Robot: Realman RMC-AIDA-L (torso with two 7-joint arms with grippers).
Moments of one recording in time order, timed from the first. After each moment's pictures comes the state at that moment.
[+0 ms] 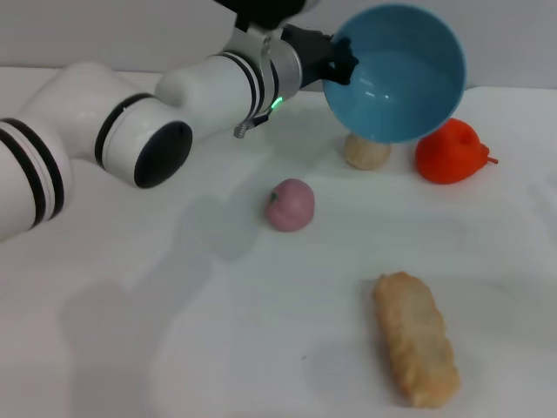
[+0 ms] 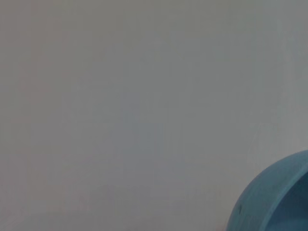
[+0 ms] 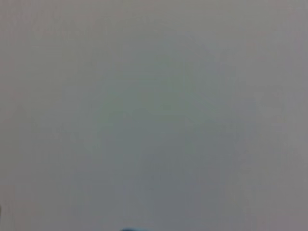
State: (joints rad) left arm -0.82 -2.08 2.02 0.69 -0.57 0.00 -0.01; right arm 0.26 2.07 -0.66 -0.49 -1.29 -1.46 1.20
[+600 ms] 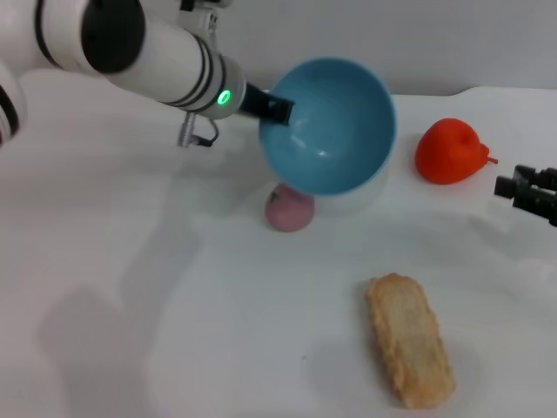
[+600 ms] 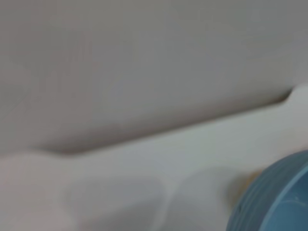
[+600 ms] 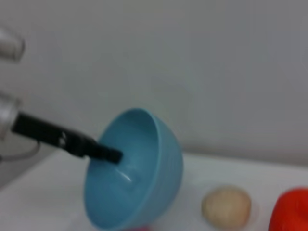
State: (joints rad) left arm -0.80 -2.06 1.66 0.92 -0.55 -0.79 -0.01; right arm 0.41 2.04 -0.66 -0.70 -1.93 -1.38 1.56
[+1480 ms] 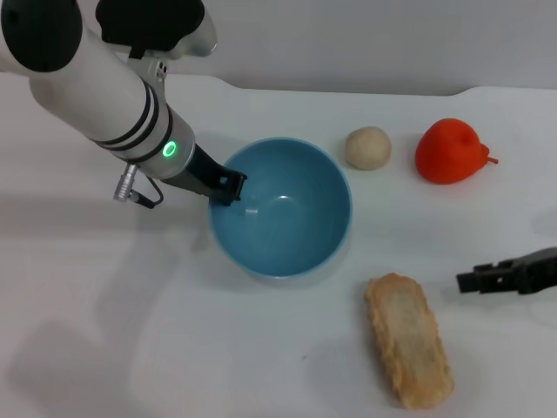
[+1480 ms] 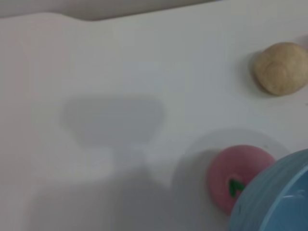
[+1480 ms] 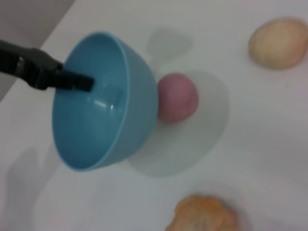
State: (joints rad) left arm -0.65 -2.06 1.59 1.18 -0.51 -1.24 -0.03; right arm 0.50 2.07 -0.84 -0.90 -2.34 -1.57 2.14
